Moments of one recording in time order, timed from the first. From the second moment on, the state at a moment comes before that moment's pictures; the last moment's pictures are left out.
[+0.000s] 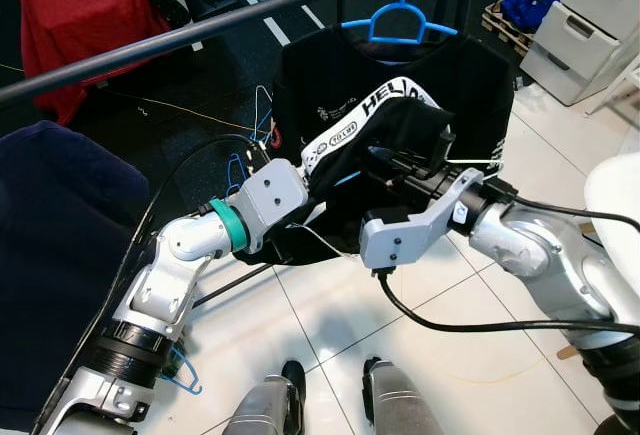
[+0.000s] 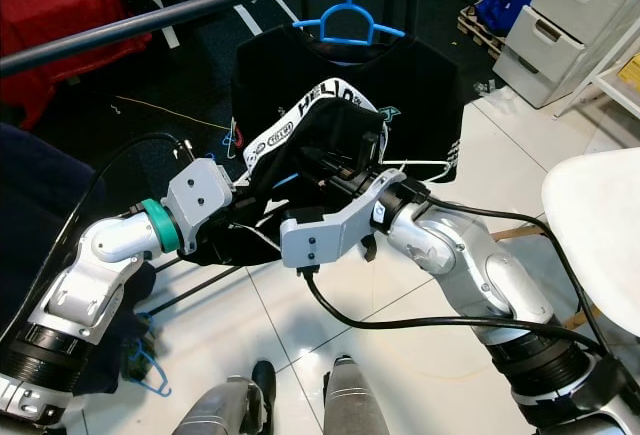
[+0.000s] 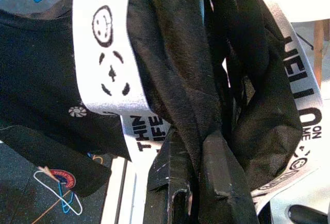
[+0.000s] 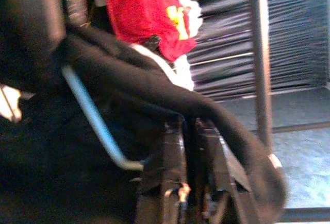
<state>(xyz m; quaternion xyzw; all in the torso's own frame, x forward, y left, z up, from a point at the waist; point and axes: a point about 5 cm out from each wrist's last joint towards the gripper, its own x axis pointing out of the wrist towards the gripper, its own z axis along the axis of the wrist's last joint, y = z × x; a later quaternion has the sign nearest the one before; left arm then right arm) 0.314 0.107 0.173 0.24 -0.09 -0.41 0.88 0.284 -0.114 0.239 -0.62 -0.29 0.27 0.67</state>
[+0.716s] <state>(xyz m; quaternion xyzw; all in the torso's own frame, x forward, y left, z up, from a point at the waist) 0.295 0.120 0.185 0.30 -0.12 -0.46 0.83 0.299 -0.143 0.294 -0.61 -0.35 0.13 0.70</state>
